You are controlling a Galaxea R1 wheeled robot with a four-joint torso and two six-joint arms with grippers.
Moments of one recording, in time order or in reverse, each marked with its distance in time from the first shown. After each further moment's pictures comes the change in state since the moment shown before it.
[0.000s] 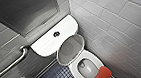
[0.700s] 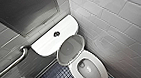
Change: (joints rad) left arm 0.000 0.000 0.000 0.000 -0.001 0.000; right arm -0.167 -0.031 0.037 0.004 0.124 0.019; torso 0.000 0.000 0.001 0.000
